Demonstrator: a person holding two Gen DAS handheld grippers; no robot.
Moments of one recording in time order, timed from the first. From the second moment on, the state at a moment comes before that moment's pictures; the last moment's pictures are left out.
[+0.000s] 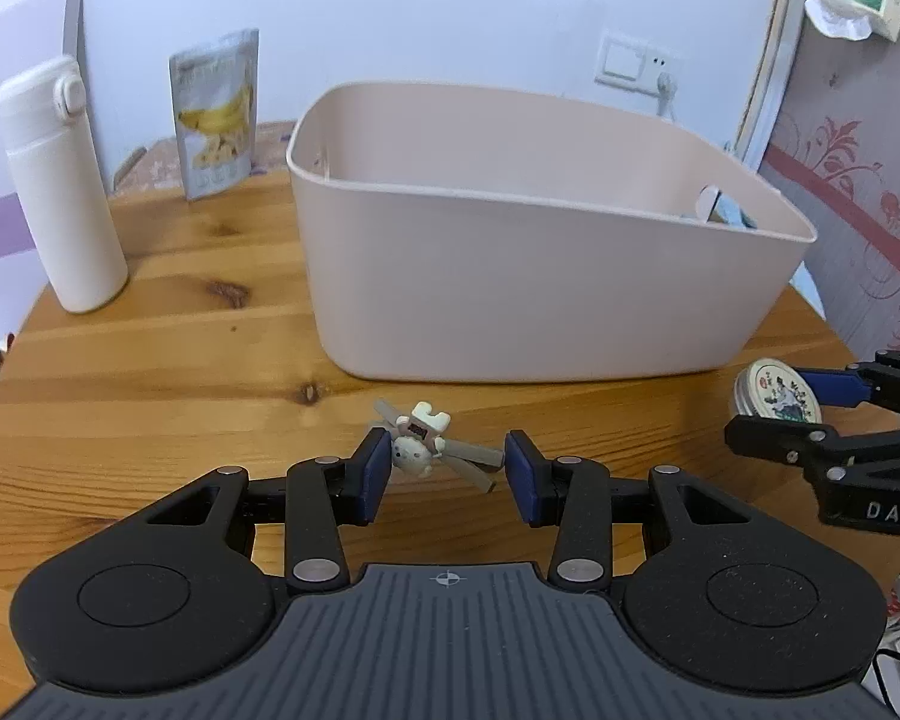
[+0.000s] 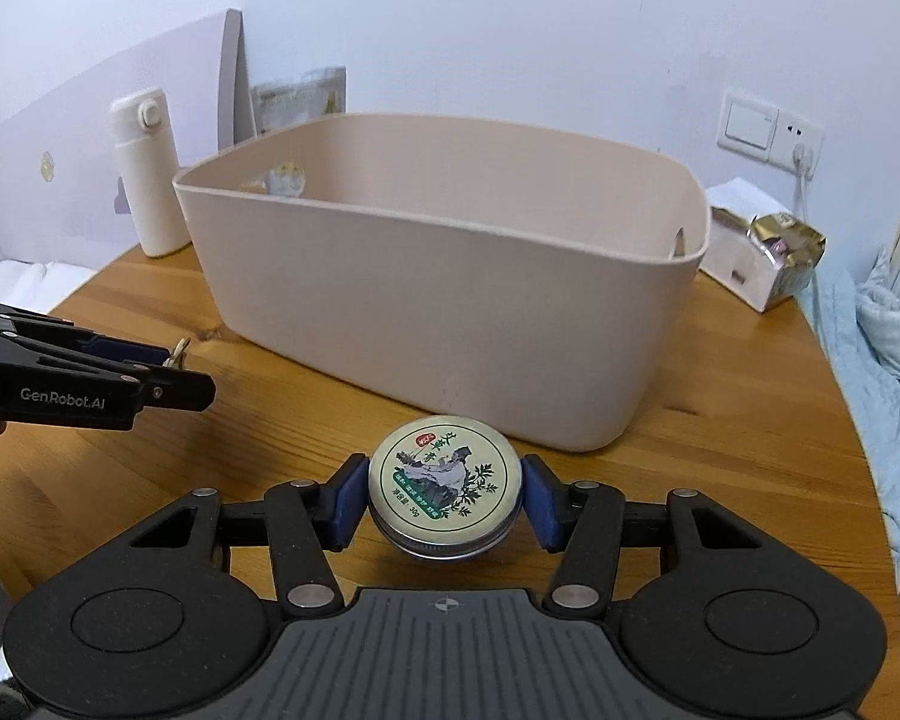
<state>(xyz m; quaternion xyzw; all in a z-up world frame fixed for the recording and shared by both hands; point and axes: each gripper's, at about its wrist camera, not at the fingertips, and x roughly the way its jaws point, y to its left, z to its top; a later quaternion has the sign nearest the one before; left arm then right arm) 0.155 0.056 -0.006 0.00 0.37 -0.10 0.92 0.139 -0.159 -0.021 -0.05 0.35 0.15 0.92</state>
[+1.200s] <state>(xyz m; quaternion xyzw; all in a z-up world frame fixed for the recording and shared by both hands) 0.214 0.045 0.079 0.02 0.28 -0.12 0.95 0.166 -0.180 0.068 -0.06 0.23 0.12 0.97</state>
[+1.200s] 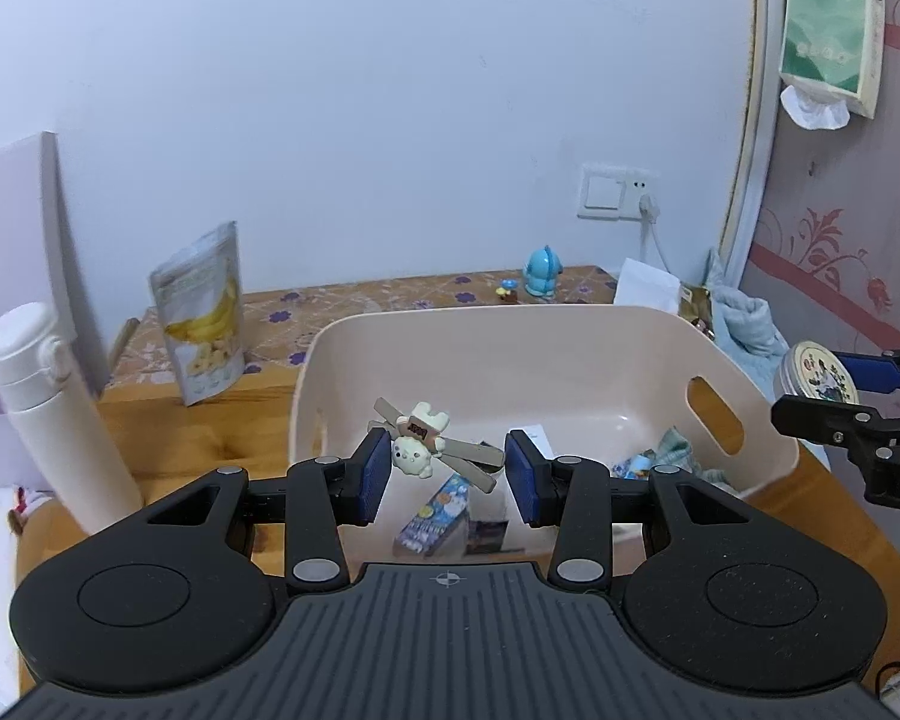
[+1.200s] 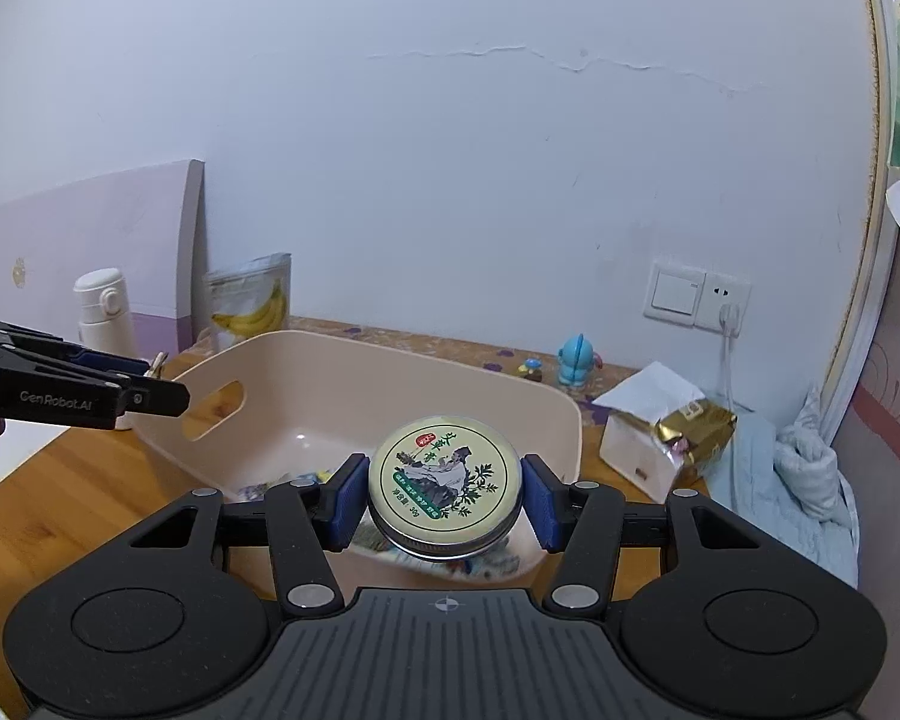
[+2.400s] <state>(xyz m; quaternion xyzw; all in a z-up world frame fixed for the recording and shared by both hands) 0.324 0.005 0.012 0.07 0.42 -0.13 0.90 0.264 -0.166 0.013 -0.10 0.34 0.13 0.92</state>
